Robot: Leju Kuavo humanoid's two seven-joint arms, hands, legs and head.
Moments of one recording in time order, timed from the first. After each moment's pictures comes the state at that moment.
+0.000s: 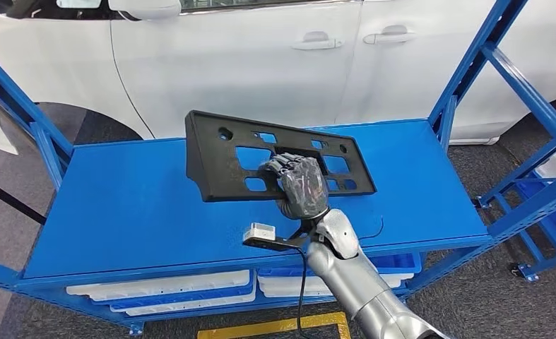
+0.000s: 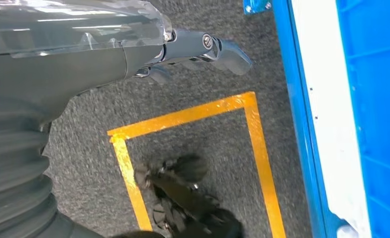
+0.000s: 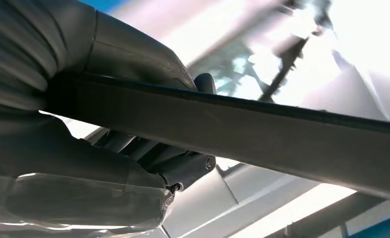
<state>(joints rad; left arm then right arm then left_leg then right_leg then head) -0.09 0.18 -0.96 -0.10 0.86 0.03 -0.63 -0.48 0.09 0.44 -1.11 0.87 -0.68 -0.48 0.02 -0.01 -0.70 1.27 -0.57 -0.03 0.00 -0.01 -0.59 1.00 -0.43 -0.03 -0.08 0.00</state>
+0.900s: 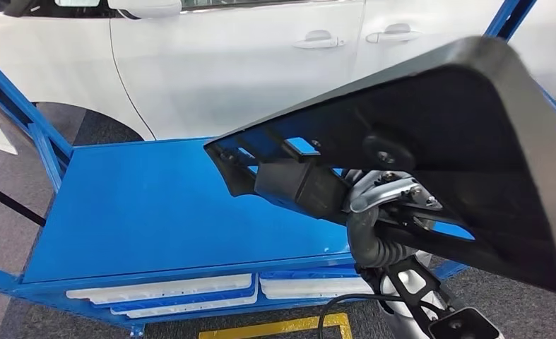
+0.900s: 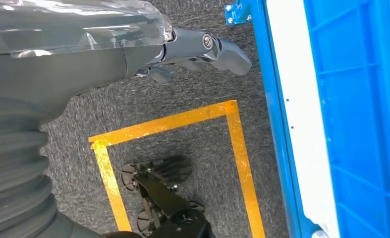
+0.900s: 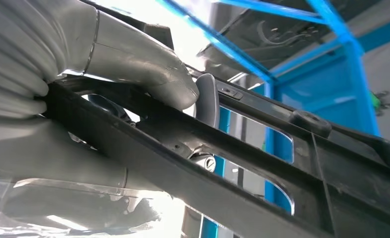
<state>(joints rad) -0.09 0.18 -0.94 -0.10 0.86 0.05 -0.69 -0.32 -0.09 0.48 -2.05 0.11 -0.19 -0.69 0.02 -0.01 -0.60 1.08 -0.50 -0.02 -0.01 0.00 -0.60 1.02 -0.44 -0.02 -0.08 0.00</state>
